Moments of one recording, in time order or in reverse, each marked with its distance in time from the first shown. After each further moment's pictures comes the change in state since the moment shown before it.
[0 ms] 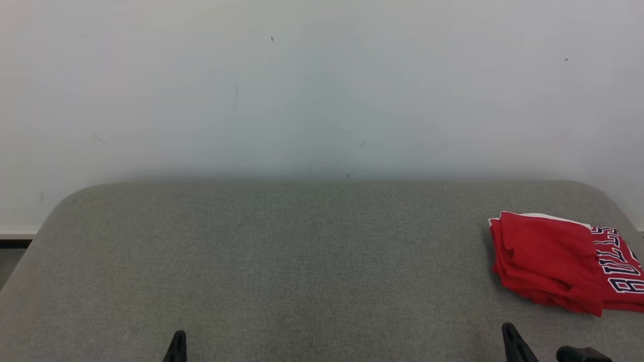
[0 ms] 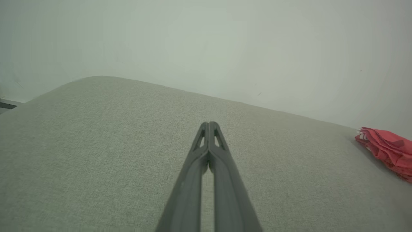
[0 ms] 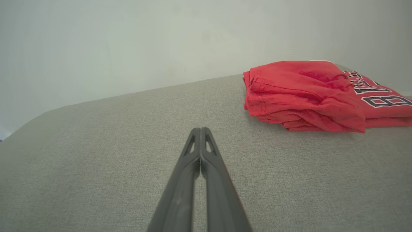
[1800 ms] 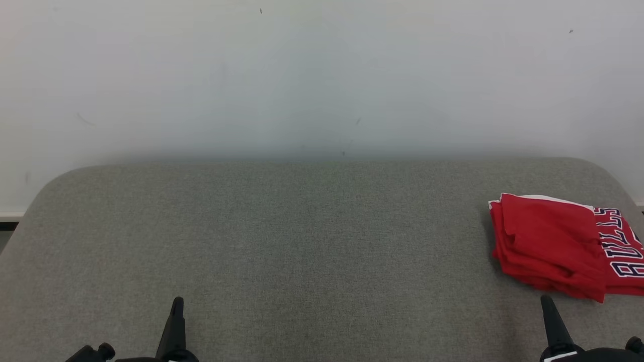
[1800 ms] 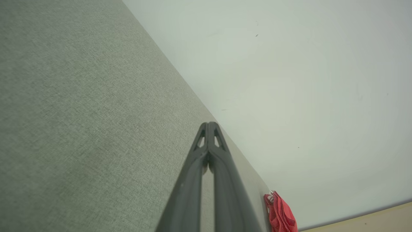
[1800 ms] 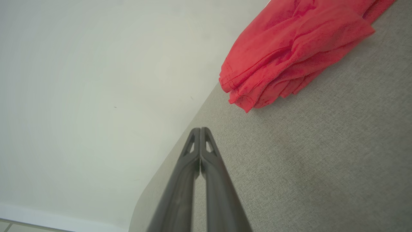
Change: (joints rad) left arm -0.127 -0.007 -0.016 0.013 -0.754 0.000 0.159; right arm -0.084 0.000 -0.138 -0.008 0.783 0.000 0.137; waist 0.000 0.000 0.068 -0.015
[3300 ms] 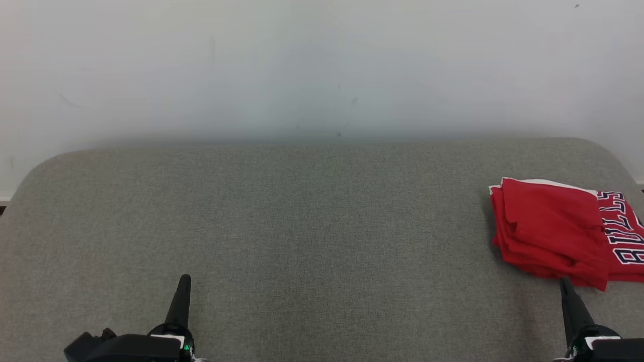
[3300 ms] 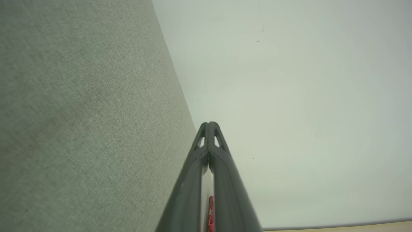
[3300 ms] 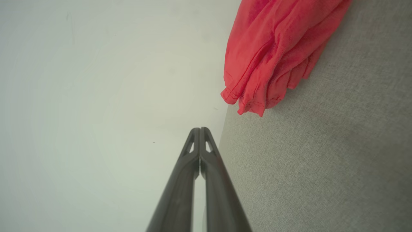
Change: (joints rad) left arm -0.078 -0.003 -0.008 0.007 -0.405 0.000 0.083; right arm -0.053 0.000 -0.075 -0.003 0.420 0.000 0.073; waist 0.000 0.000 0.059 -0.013
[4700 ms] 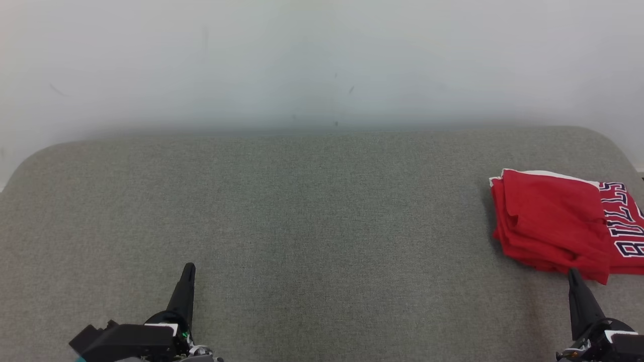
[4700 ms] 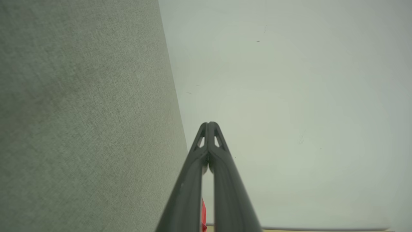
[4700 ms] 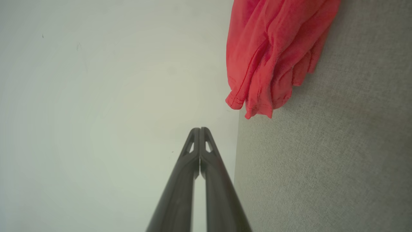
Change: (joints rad) left arm -0.036 -0.001 -0.004 0.003 -0.165 0.000 0.038; right arm -0.023 0.000 -0.032 -0.001 0.176 0.000 0.032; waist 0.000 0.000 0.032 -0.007
